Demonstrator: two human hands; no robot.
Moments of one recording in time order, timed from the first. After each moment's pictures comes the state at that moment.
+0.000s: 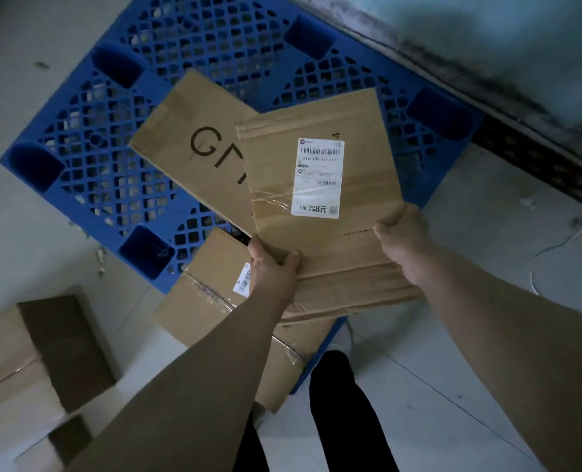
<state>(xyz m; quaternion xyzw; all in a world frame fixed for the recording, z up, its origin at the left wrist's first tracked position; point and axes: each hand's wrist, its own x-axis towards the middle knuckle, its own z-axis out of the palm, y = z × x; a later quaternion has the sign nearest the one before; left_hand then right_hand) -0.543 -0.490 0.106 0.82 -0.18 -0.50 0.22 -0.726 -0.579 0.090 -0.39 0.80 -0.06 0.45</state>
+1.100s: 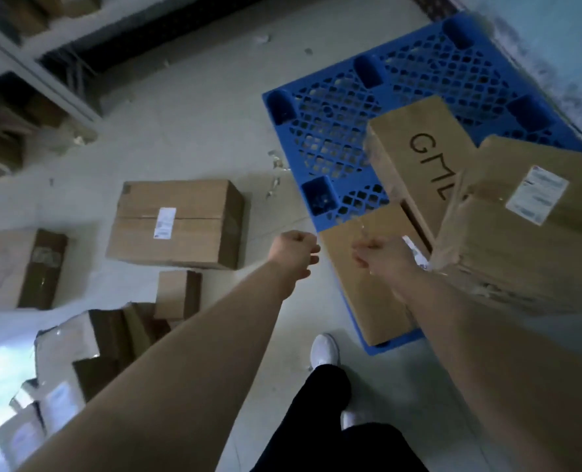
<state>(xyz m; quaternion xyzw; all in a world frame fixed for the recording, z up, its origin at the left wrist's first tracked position) -0.366 -0.192 0.310 0.79 0.01 -0.47 0.39 -0.483 -0.300 0.267 -0.62 0.51 0.02 0.60</state>
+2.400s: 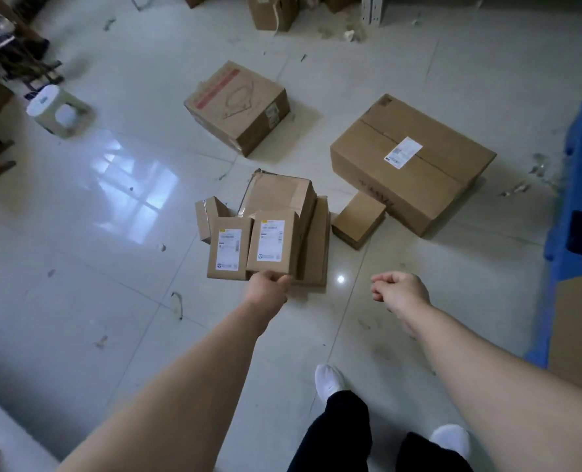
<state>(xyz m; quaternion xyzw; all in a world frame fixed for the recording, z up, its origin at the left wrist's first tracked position) -0.324 0.413 0.286 0.79 0.32 -0.28 0.44 -0.335 0.199 0.239 -0.73 0.37 0.23 0.52</state>
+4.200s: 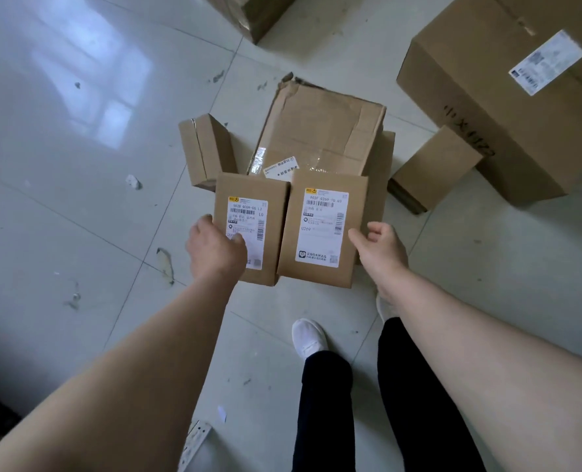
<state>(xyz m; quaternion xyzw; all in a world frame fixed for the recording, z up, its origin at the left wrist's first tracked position) -0.161 0.622 0.054 0.88 0.39 -0.20 0.20 -0.161 0.398 0.028 -0.74 0.37 0.29 0.47</state>
